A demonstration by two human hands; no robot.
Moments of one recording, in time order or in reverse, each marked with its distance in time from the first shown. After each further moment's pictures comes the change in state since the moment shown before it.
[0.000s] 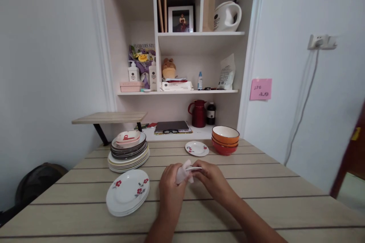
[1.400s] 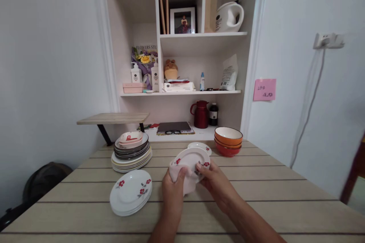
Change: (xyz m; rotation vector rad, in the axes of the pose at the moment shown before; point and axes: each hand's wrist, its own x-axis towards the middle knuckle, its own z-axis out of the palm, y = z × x) left_hand 0.000 0.006 0.008 -0.465 0.119 -0.641; right_hand -0.001 -0.015 0.017 1.088 0.192 0.454
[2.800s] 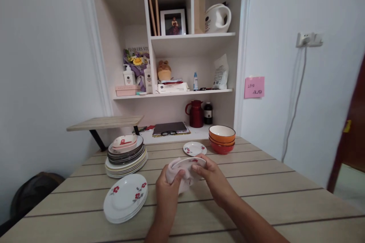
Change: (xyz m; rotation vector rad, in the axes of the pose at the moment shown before) left_hand 0.003 0.011 -0.005 -0.019 -0.099 0.127; right_hand -0.002 -0.015 -0.002 -0.204 -0.095 -0.188
